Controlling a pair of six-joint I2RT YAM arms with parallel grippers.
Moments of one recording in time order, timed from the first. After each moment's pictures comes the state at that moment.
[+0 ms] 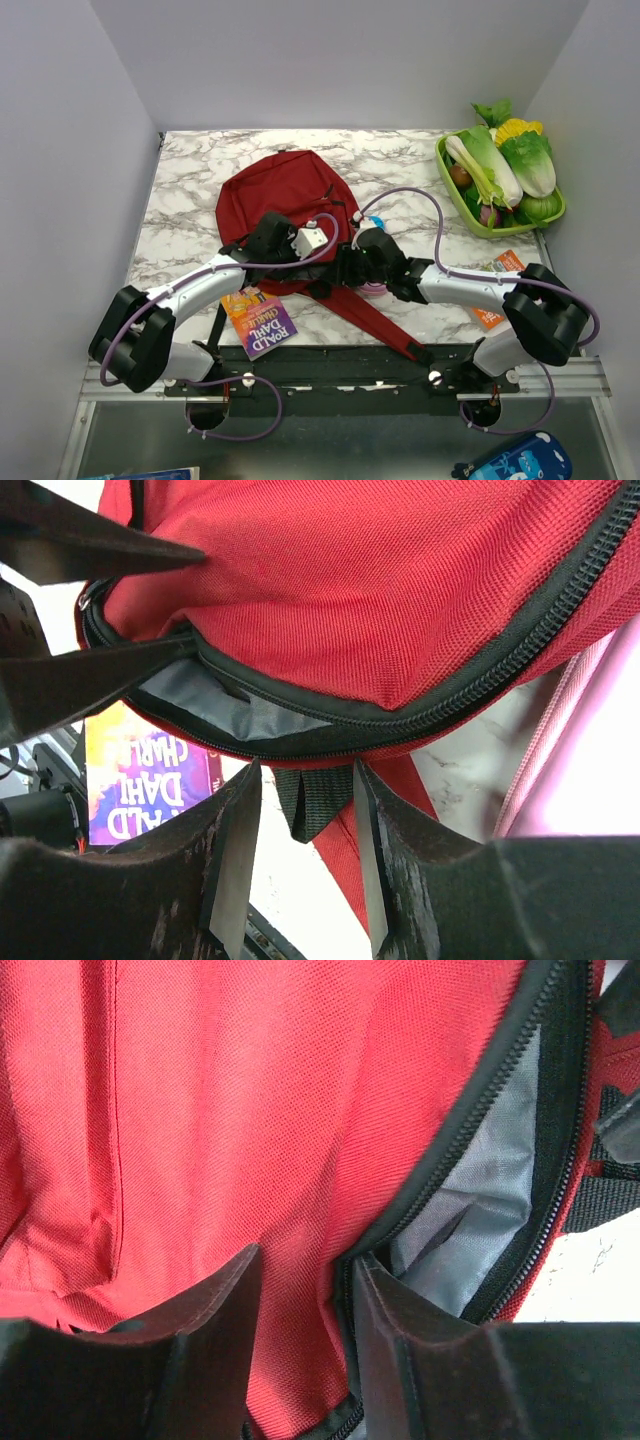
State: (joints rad) left arm -0.58 1.33 0.73 -0.26 0.12 0.44; right arm 0.87 1.49 0.73 0.16 -0.04 0.69
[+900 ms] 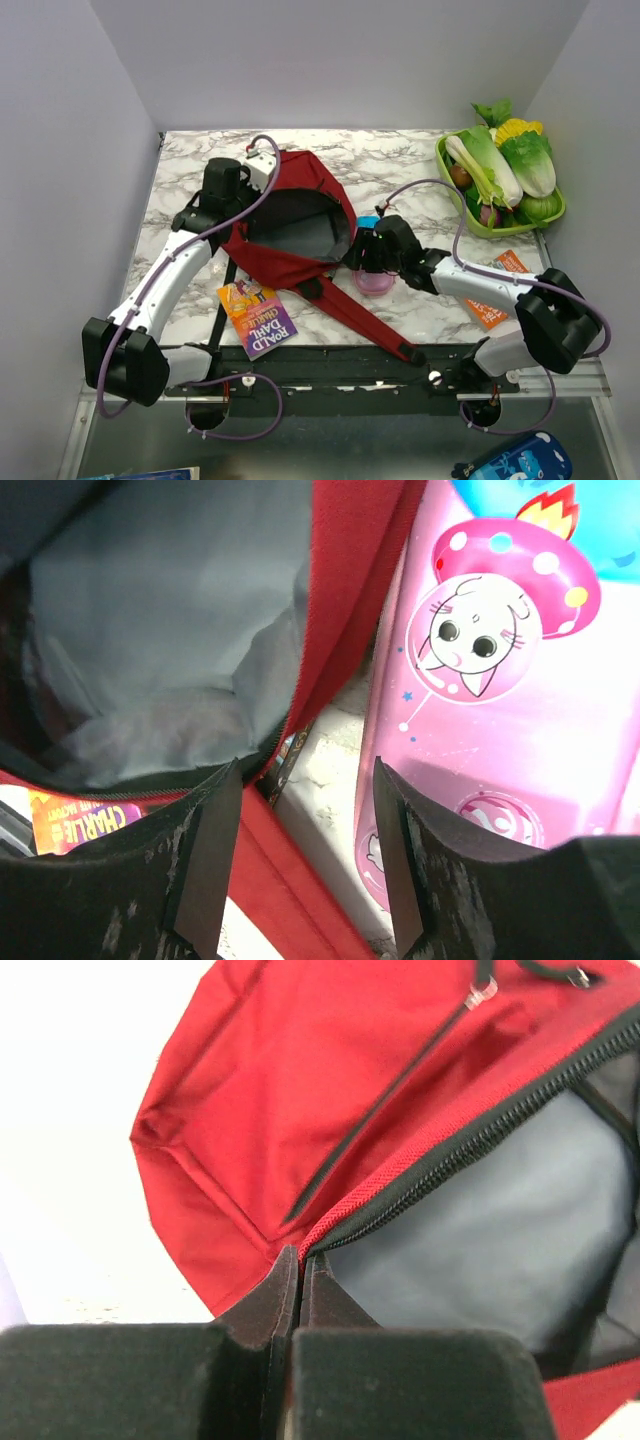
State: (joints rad) left arm -0.31 1.24 1.05 -0.40 0.06 0.28; right arm 0.73 1.42 0.73 0.03 0.06 0.69
